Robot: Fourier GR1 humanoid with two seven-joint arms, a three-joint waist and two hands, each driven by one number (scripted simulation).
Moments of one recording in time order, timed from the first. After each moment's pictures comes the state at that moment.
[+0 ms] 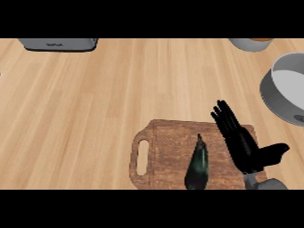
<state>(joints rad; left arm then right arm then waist) -0.18 0.59 0.01 -1.54 0.12 0.32 0.16 -0.06 -0.27 0.34 -1.39 -0.46 -0.07 -0.21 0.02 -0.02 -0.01</state>
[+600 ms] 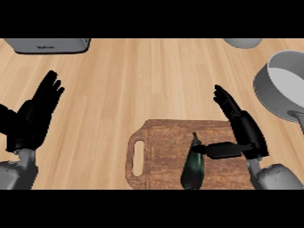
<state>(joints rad) -0.16 0.36 -0.12 -1.63 0.25 0.26 0.25 -0.18 -0.36 0.39 -1.49 -0.24 -0.24 -0.05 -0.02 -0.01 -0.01</state>
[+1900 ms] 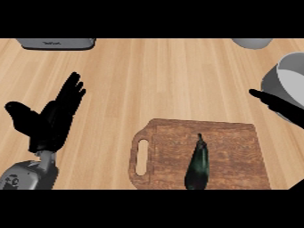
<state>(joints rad) -0.17 0.26 -0.19 -1.67 0.22 0.26 0.31 -0.33 -0.96 0.30 -2.12 -0.40 0.13 0.92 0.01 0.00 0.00</state>
